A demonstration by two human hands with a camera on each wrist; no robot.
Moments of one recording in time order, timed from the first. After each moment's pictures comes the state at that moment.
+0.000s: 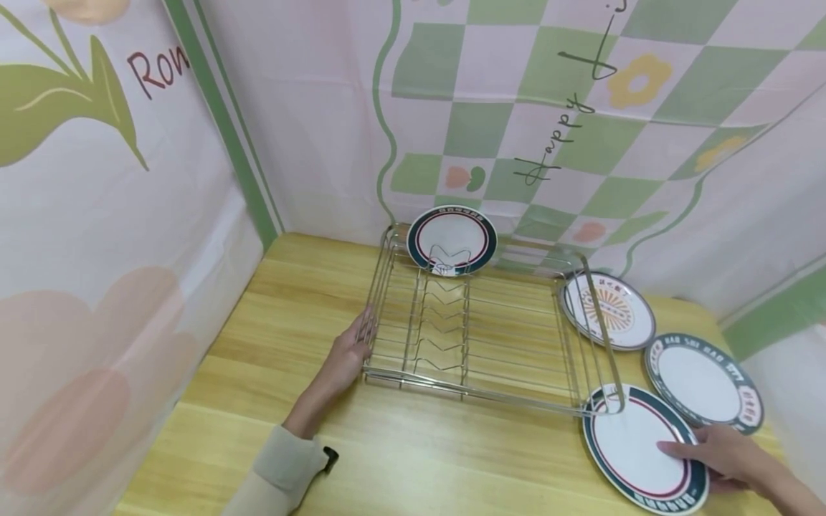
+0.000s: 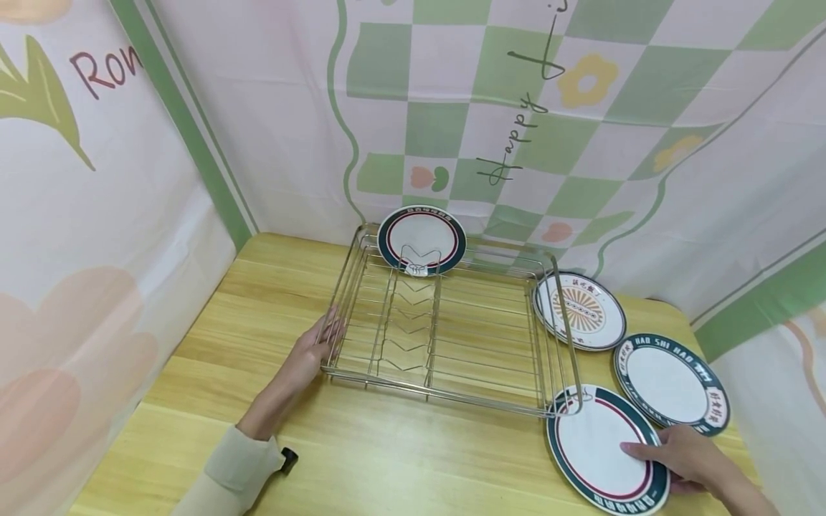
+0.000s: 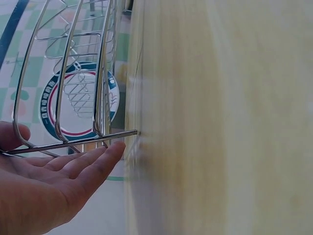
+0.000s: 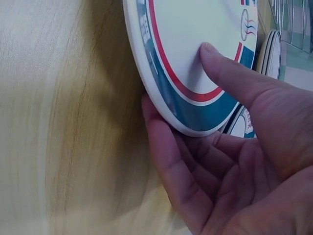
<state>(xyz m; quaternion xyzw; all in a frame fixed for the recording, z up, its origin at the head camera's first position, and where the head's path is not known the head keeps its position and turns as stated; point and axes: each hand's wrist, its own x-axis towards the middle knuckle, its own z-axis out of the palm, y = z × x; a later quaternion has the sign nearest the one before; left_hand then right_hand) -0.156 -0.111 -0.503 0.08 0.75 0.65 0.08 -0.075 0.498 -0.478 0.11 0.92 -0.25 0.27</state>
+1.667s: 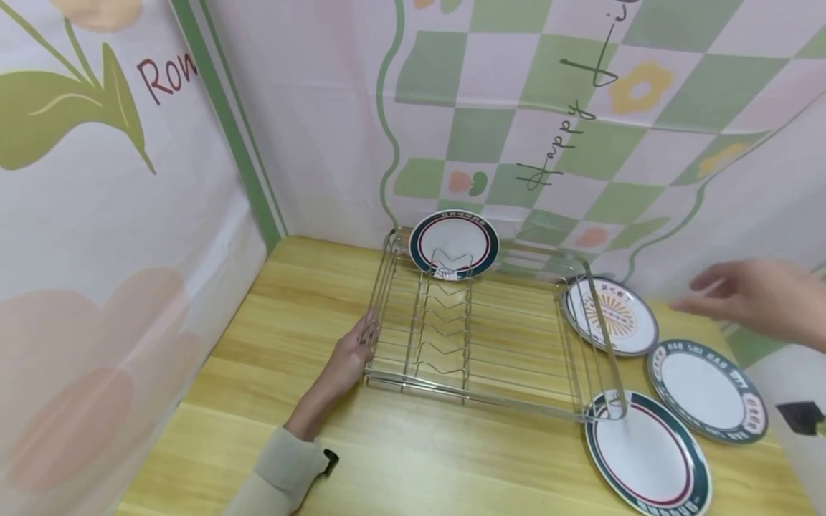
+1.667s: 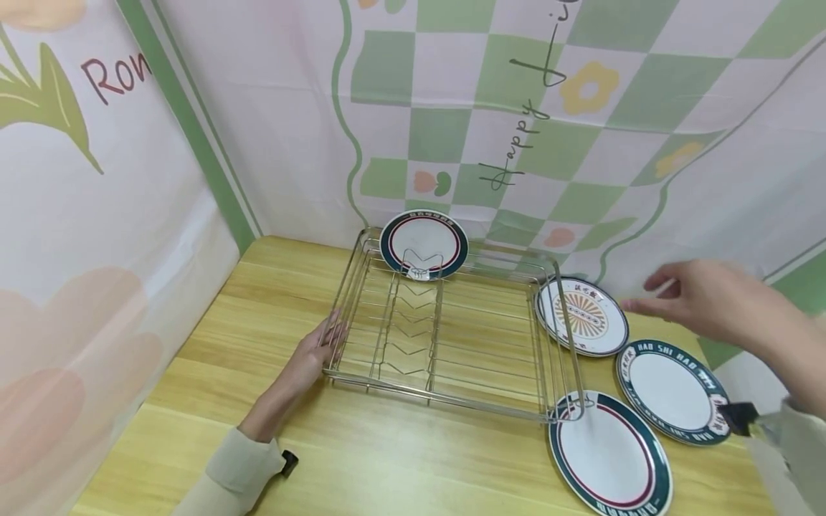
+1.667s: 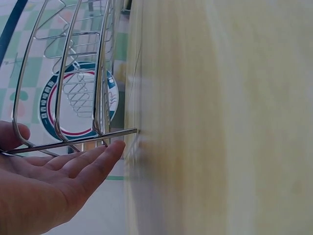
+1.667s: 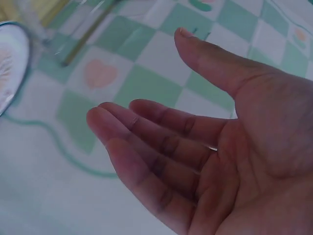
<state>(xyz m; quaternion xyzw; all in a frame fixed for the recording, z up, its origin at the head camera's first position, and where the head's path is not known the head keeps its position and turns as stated) -0.157 -0.112 -0.507 0.09 0.75 0.65 0.08 -0.183 0.390 -0.250 -0.08 0.99 0.00 0.08</state>
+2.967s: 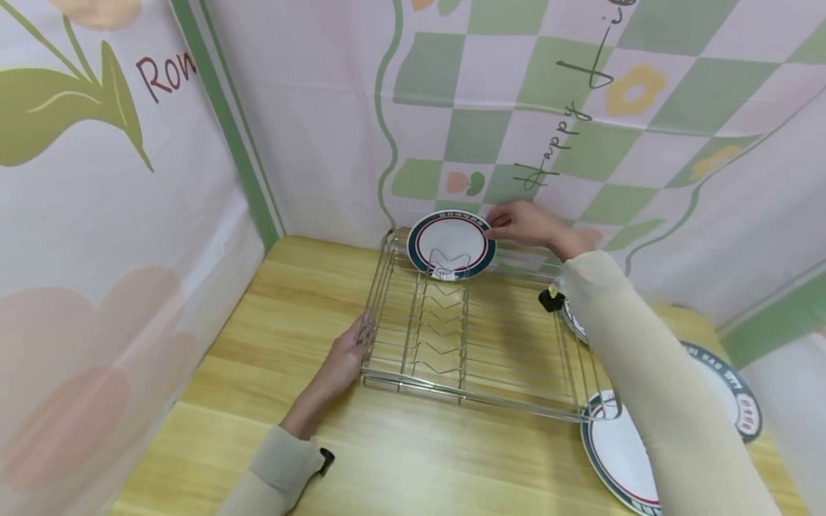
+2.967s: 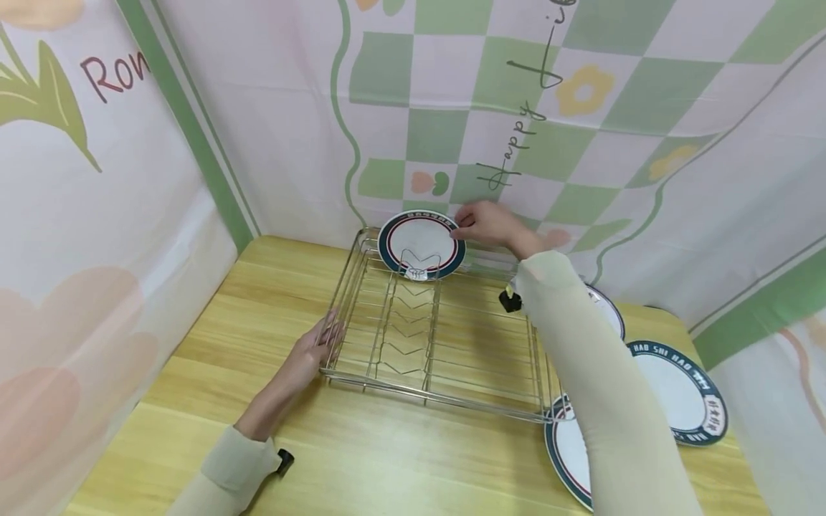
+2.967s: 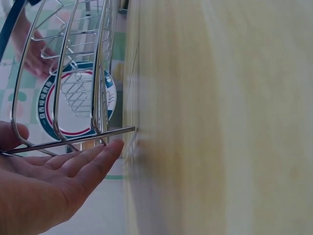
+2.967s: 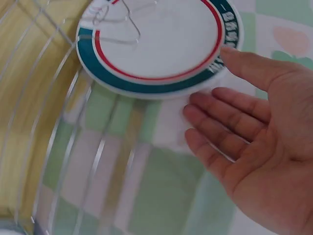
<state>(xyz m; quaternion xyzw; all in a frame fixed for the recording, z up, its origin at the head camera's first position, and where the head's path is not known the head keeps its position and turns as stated) -0.157 -0.112 -0.506 0.08 0.76 0.64 0.08 -0.363 0.220 -0.331 -0.27 0.94 -0.18 0.07</state>
